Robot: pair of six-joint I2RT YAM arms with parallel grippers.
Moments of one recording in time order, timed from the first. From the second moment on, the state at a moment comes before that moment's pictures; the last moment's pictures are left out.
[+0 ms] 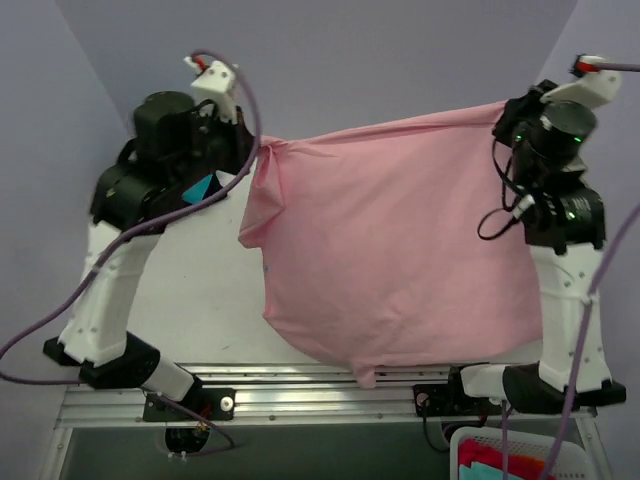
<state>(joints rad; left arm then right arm) -0.57 1.45 2.27 -1.01 -0.05 -0.14 0.13 1.23 1.94 -0.59 0.36 0.36</state>
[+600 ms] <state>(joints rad) -0.25 2.78 2.74 -0.70 0.02 -0.52 -0.01 2.33 2.14 -0.51 0.64 0.49</state>
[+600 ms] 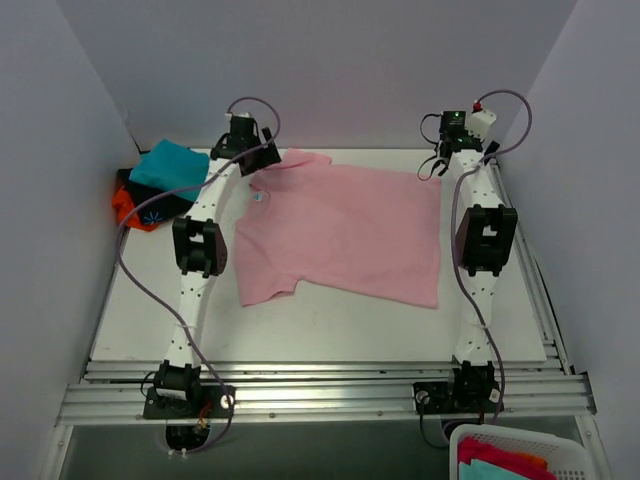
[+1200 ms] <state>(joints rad) -0.30 2.18 2.32 -0.70 -0.31 -0.48 -0.08 1.93 1.89 -0.53 0.62 0.58</state>
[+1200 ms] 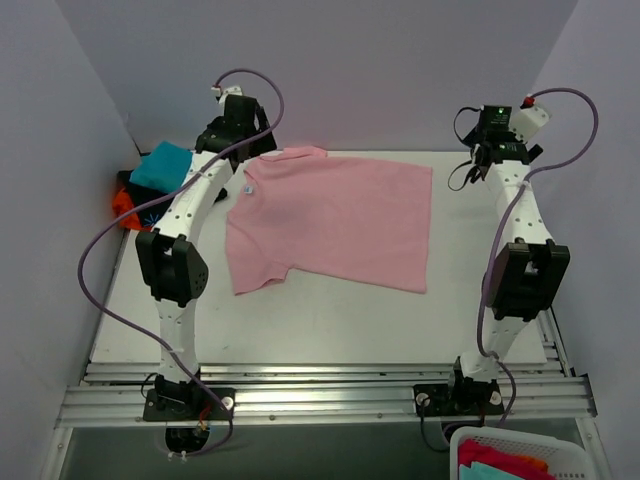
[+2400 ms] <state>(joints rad) -0.33 1.95 1.34 -0.61 -0.14 -0.68 0.17 1.87 1.07 -0.24 -0.16 0.76</state>
